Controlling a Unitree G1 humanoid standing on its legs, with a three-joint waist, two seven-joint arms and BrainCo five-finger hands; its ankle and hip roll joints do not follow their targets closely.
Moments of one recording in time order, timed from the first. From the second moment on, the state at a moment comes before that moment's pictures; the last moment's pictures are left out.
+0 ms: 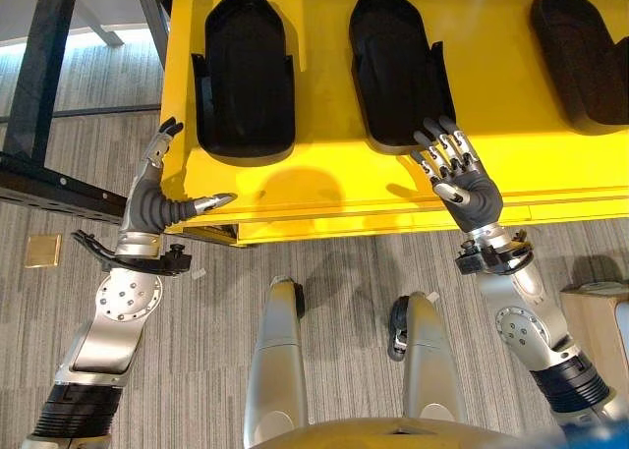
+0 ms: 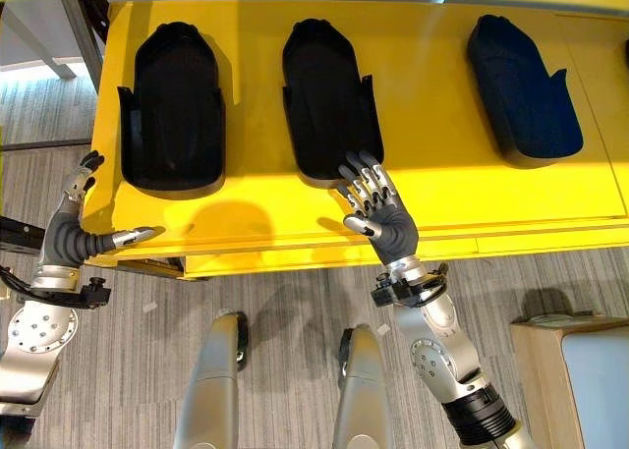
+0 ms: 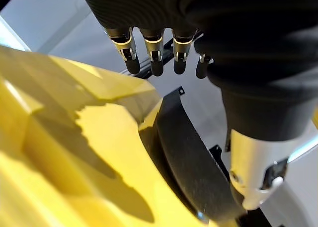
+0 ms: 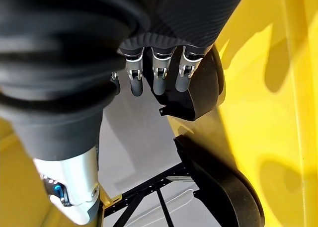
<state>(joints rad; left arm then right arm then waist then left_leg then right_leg) 0.06 0.68 0.16 -0.17 0.02 -0.22 0.25 -0.15 -0.48 0.28 -0.23 0.85 -0.23 0.08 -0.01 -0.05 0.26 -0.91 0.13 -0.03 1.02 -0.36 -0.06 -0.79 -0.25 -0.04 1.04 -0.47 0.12</state>
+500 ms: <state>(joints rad) 0.19 0.72 0.32 -0.44 0.15 -0.29 0.29 -0.14 -0.49 0.25 -0.26 0.85 -0.24 0.08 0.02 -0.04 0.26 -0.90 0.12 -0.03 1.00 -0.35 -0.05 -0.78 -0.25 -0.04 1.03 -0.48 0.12</state>
